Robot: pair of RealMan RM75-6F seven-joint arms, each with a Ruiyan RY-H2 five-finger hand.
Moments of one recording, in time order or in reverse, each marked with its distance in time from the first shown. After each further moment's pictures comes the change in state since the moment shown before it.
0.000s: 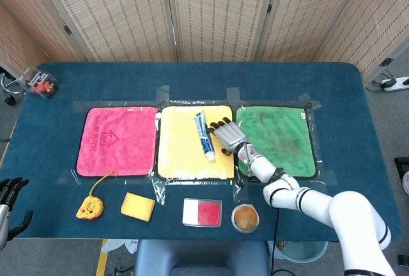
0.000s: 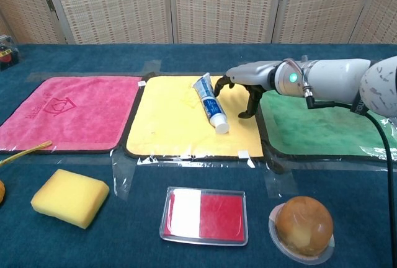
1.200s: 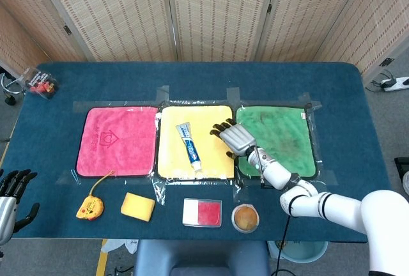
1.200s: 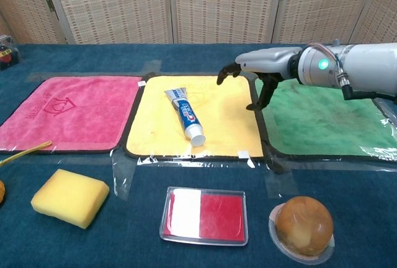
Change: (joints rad) left arm -0.045 0.013 -0.019 -0.013 0.038 -0.022 0.007; right arm -0.073 0.187 -0.034 -0.272 -0.047 0.102 0.017
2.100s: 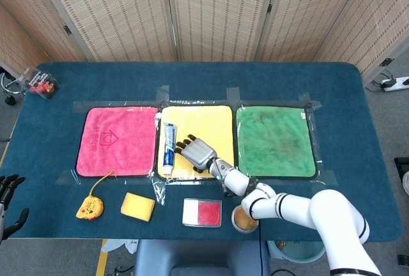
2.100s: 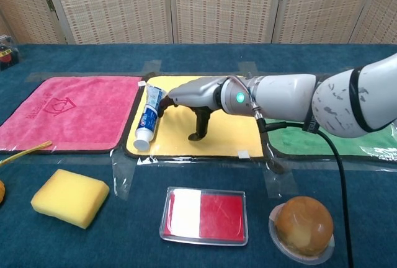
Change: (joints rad) left arm 0.043 0.024 0.015 -0.004 -0.012 0.047 -0.006; right arm 0.175 -0.266 0.044 0.181 0.028 -0.094 -0.102
